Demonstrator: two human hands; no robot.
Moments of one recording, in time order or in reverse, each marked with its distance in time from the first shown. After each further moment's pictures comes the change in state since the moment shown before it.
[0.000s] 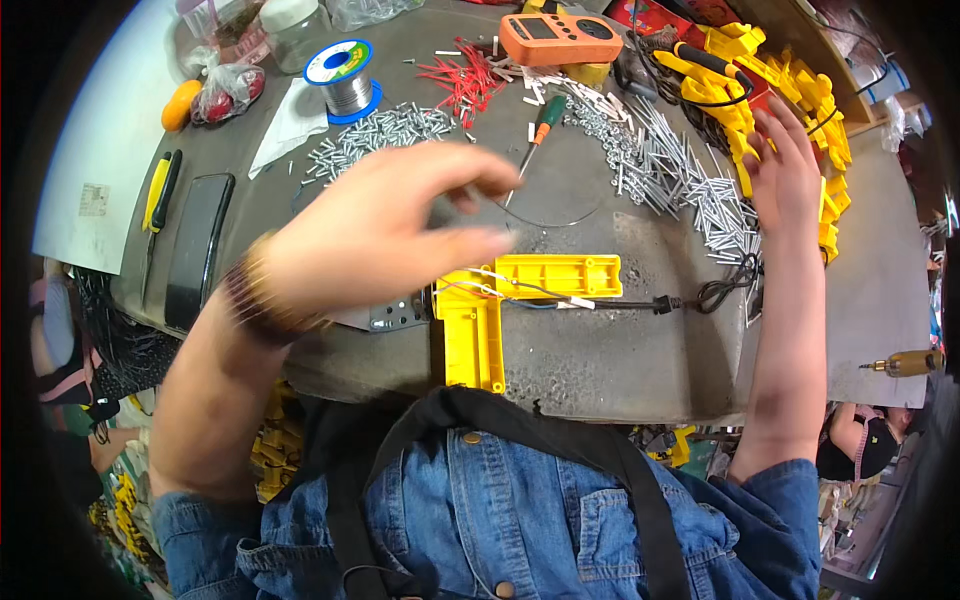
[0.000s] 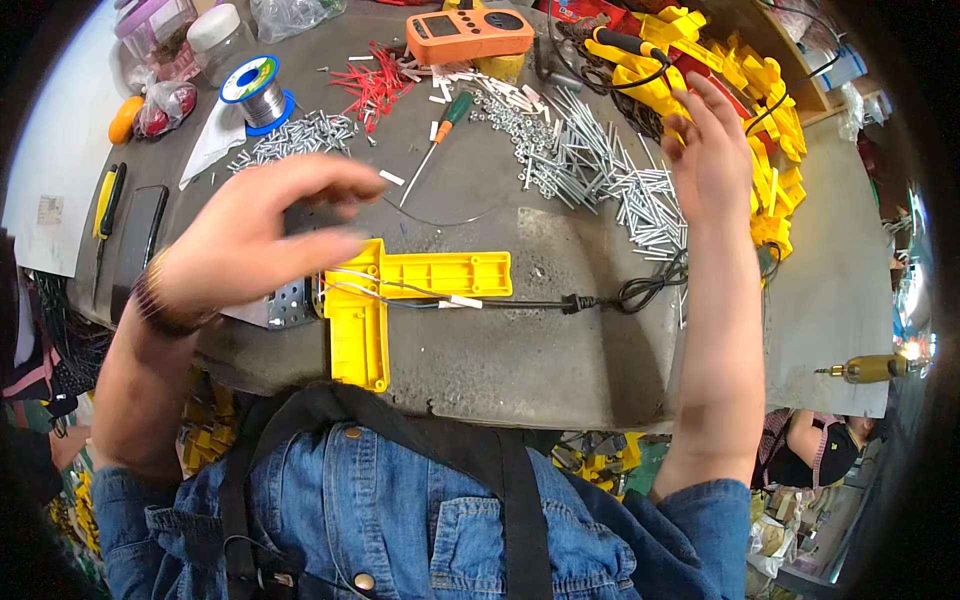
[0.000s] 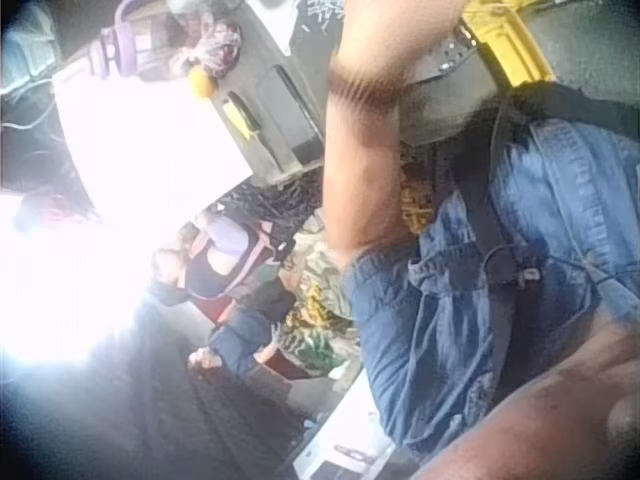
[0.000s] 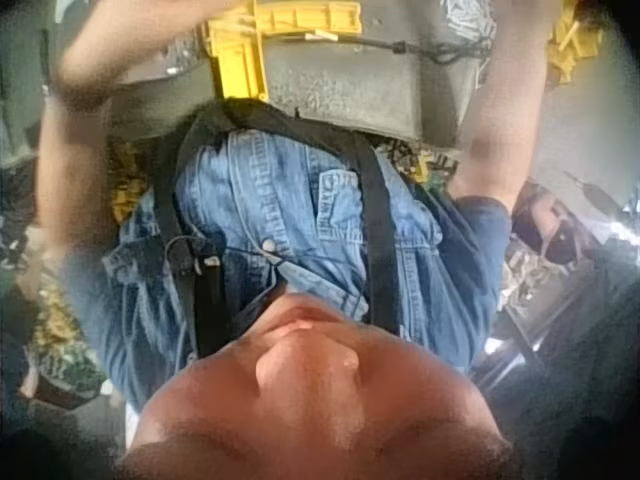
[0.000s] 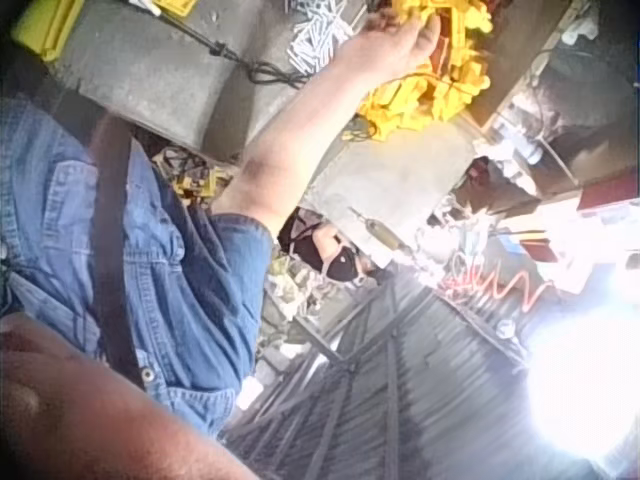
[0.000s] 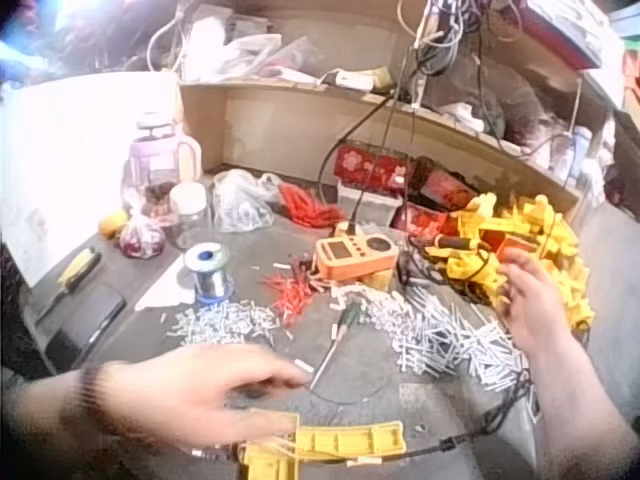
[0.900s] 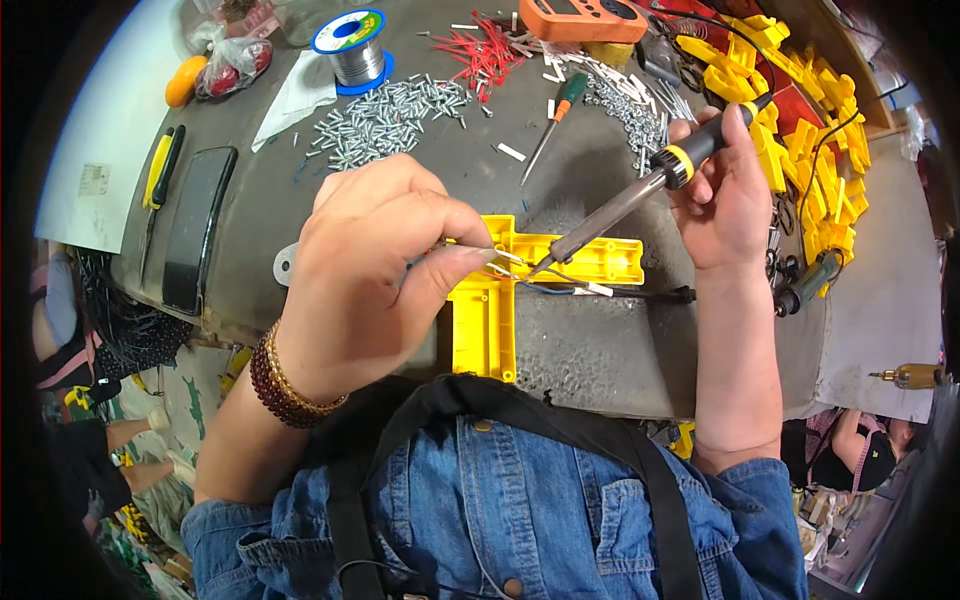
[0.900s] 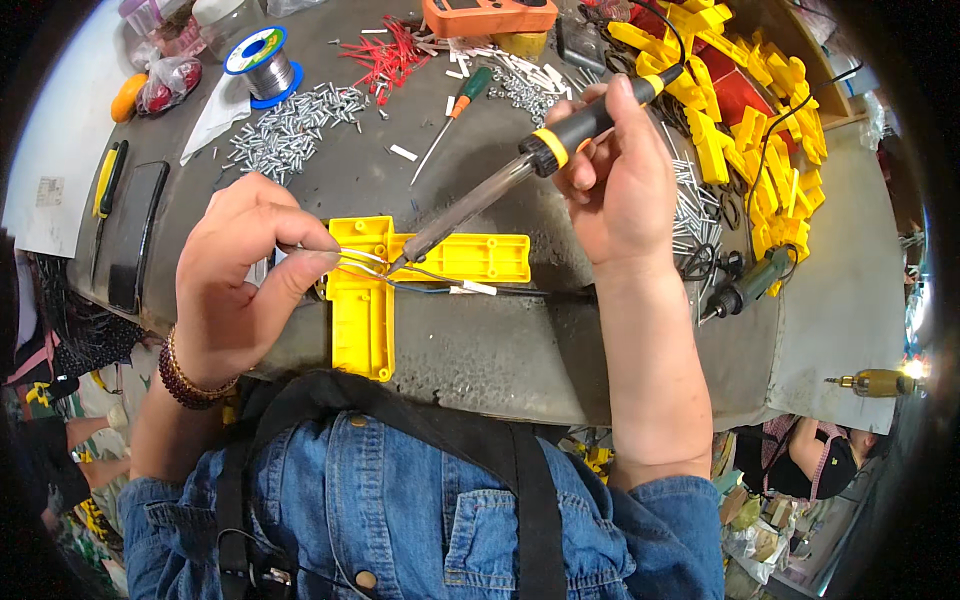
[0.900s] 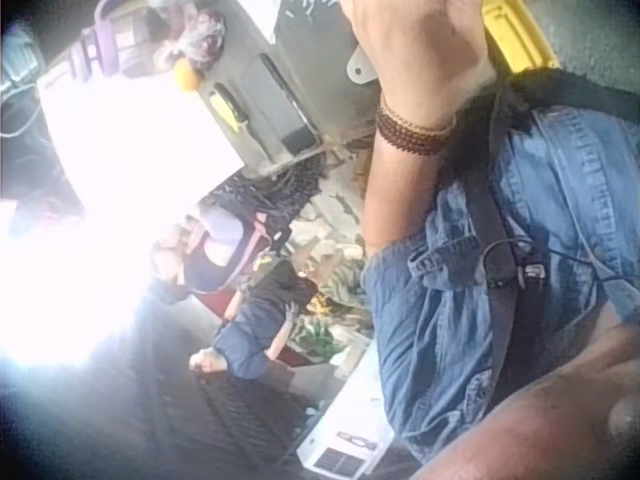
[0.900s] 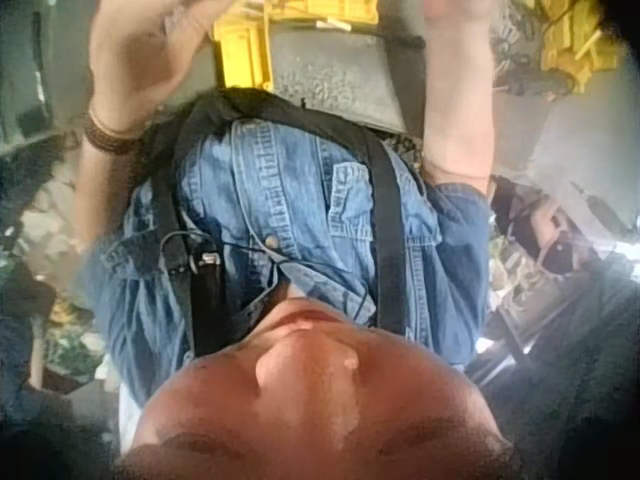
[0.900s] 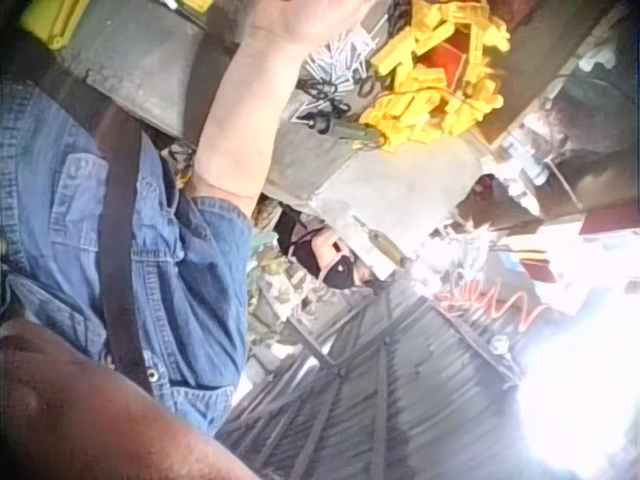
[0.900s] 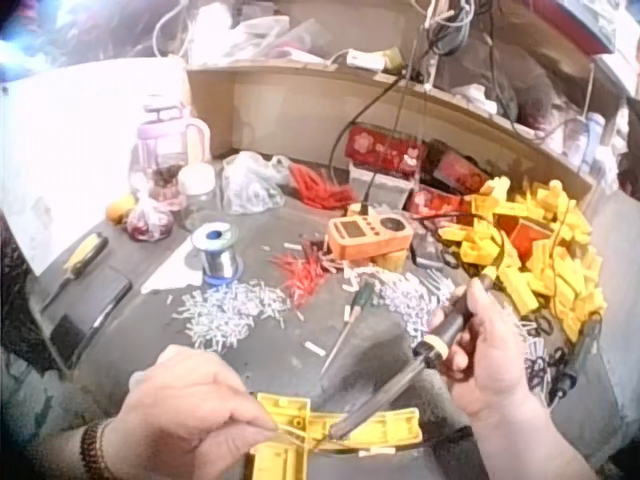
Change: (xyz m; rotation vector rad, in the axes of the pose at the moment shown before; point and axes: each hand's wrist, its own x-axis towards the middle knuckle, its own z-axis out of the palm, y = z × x) left_hand -0.050 0.017 0.031 0.302 0.390 0.074; right_hand -0.079 0.036 0.080 0.425 -0.261 0.280
